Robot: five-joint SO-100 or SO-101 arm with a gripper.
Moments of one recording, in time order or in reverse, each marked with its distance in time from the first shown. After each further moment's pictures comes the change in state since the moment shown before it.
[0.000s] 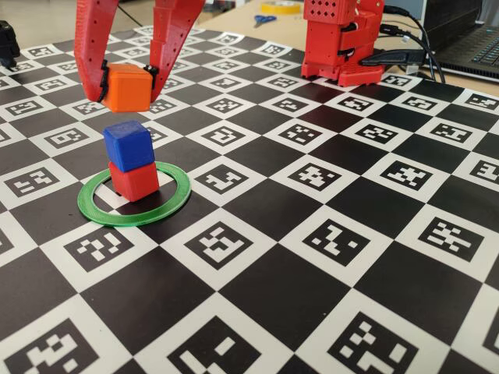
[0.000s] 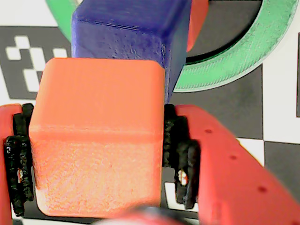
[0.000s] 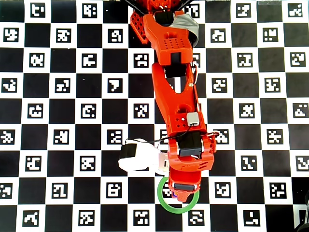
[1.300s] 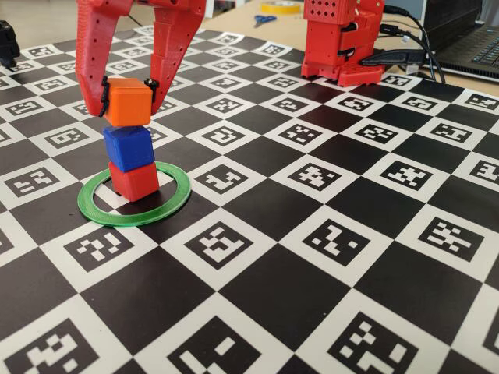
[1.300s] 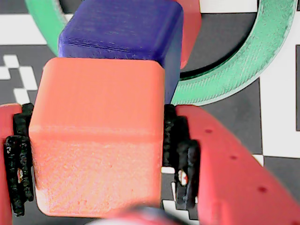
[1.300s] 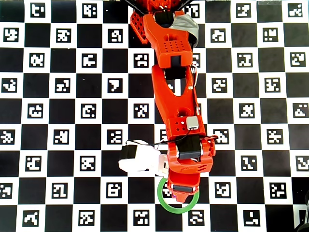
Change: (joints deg) arm 0.0 -1.9 0.0 -0.9 1.1
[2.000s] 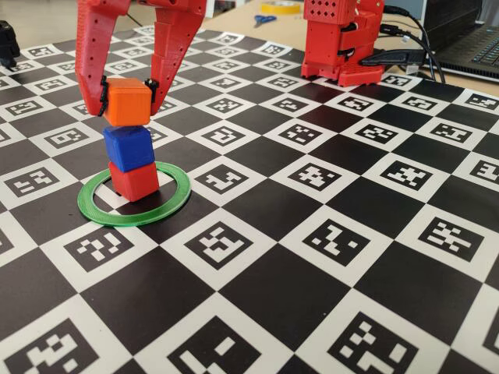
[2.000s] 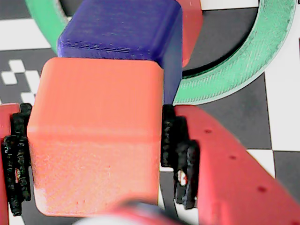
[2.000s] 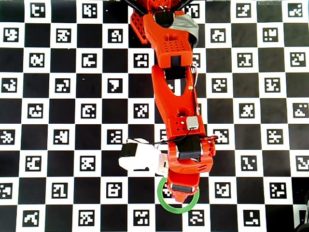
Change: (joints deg) arm 0.0 0.0 0.0 0.0 2.8
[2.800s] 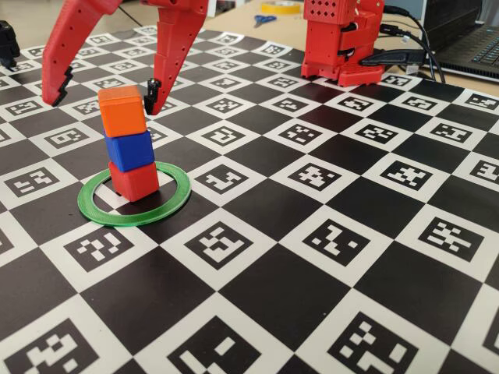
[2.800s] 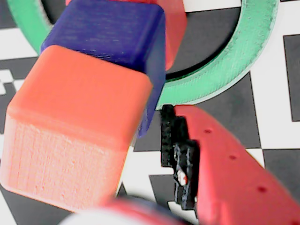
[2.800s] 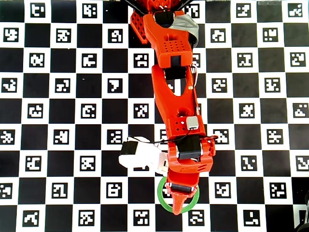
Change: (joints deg) arm 0.0 0.0 0.0 1.5 2.3
